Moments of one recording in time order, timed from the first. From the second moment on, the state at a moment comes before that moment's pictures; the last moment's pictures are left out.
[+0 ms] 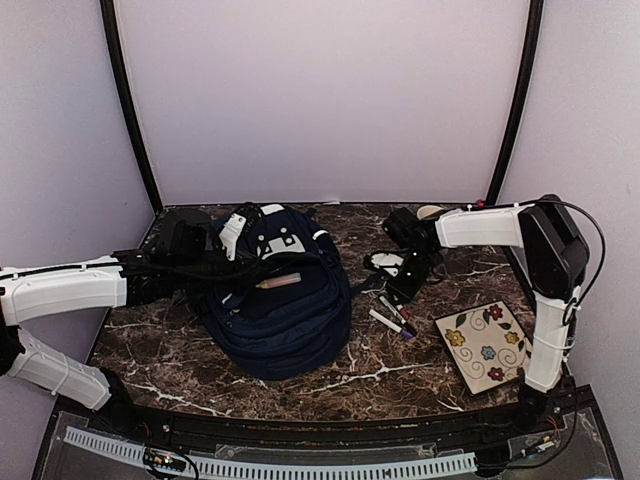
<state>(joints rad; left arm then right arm) -0.74 1.25 0.81 -0.05 0.10 -0.20 0.59 1.95 1.35 -0.75 -0.05 -0.34</state>
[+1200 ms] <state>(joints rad) -0.74 1.29 0.84 -0.06 0.11 -0.20 0.72 1.73 1.51 -0.82 -0.19 -0.37</state>
